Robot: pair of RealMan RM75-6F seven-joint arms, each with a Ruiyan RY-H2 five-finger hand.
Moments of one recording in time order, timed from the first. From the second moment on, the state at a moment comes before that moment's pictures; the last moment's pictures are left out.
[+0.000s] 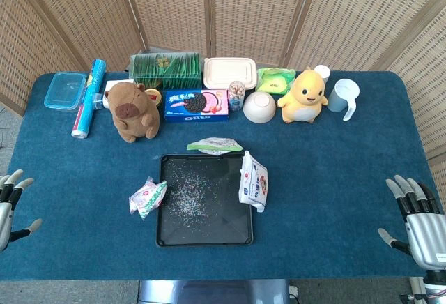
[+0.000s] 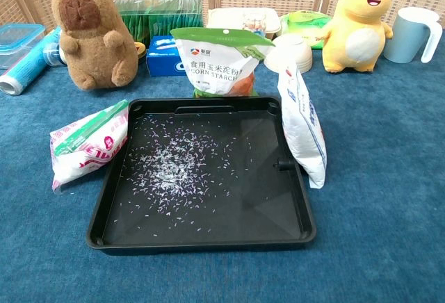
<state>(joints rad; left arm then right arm) -0.04 -1.15 -0.01 -1.58 1.46 1.54 0.09 0.00 -1.05 0.03 -1.68 -1.63 1.59 -0.06</state>
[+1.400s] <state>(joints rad) -0.26 -1.68 -0.08 -1.42 1.40 1.28 0.28 -0.01 -1.01 0.03 -1.69 -1.63 1.61 0.04</state>
